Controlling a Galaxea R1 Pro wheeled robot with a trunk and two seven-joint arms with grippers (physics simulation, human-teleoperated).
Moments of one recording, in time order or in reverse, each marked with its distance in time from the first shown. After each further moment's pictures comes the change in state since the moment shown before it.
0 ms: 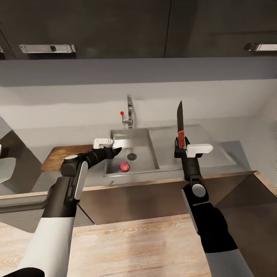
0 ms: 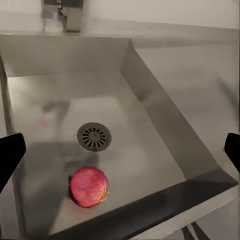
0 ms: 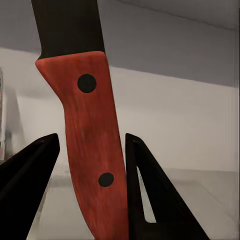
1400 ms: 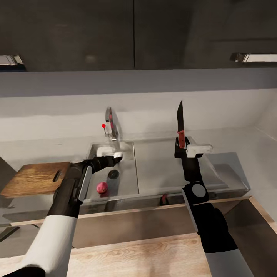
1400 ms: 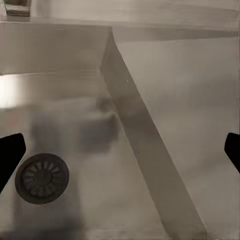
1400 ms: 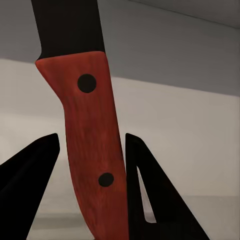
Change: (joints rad) left arm 0.000 0.002 0.004 0.151 -0.001 -0.001 0.036; right arm 0.000 0.000 0.000 0.001 0.000 0.000 -0.004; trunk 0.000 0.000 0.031
